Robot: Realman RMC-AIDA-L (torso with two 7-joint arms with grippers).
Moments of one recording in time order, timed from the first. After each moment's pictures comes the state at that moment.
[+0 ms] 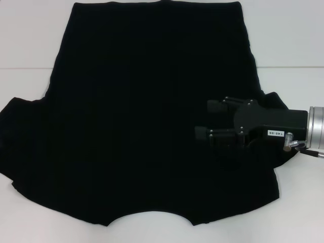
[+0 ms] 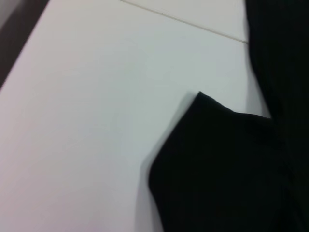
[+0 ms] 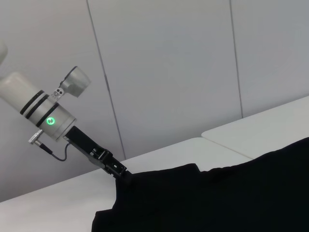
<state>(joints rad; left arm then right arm) -0.54 -2.04 0.41 0.99 2.75 1.23 -2.45 0.66 2.07 -0.72 -0.57 -1.93 -1.49 1.34</state>
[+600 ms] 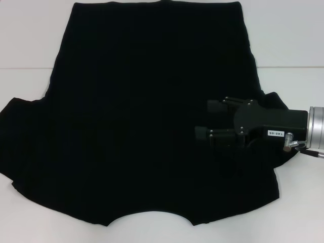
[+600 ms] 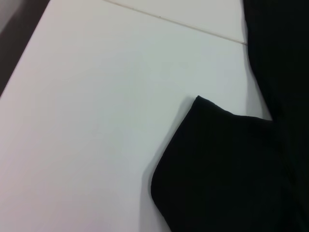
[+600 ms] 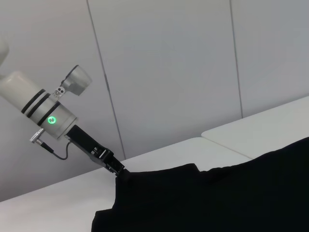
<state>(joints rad) -0.54 -2.03 0.42 0.99 2.75 1.22 -2.45 0.66 2.07 -0.72 -0.57 -1.93 -1.49 1.34</state>
